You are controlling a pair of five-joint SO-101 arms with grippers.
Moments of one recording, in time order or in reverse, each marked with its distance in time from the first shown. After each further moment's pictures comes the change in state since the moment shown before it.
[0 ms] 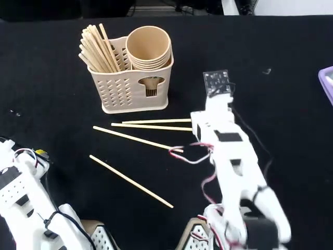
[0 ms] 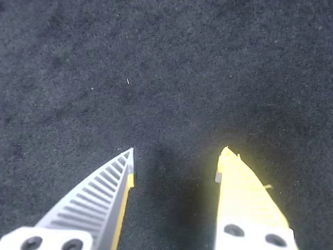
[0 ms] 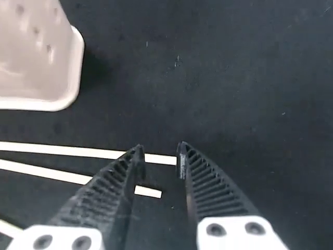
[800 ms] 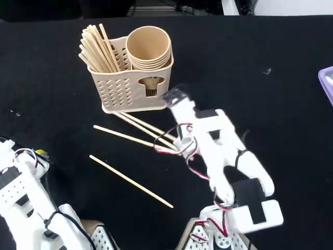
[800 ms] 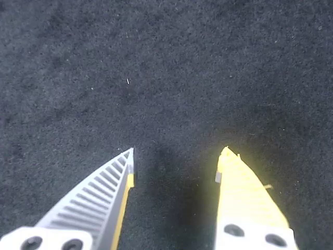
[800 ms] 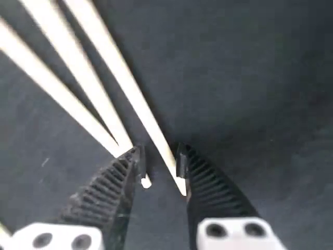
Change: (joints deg) left arm 0.0 0.0 0.0 0.0 0.0; right arm -10.5 17.0 -17.0 37.9 19.1
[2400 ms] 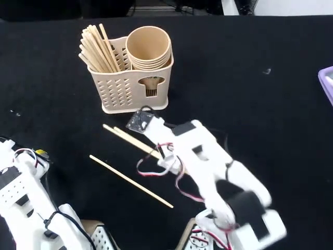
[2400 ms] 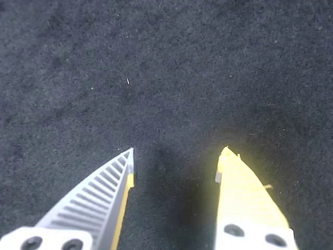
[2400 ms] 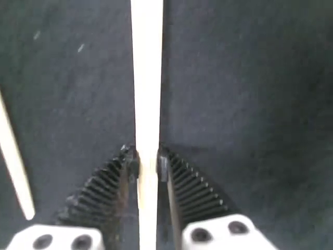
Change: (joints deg) left arm 0.0 0.0 0.0 0.0 0.0; right arm -12.9 -8.7 7.9 -1.2 9.9
